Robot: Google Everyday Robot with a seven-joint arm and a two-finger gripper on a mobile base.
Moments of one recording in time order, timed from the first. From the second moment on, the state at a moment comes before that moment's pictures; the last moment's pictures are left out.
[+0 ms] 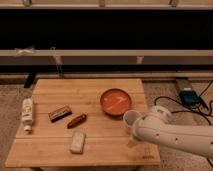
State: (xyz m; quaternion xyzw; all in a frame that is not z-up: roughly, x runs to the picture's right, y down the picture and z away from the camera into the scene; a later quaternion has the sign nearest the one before) arm 0.143 0.215 0.724 0.00 -0.20 -0.95 0.24
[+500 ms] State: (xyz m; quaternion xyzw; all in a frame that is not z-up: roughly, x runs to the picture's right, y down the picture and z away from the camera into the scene) arm 0.113 0.207 0.771 0.00 -0.23 -0.95 0.20
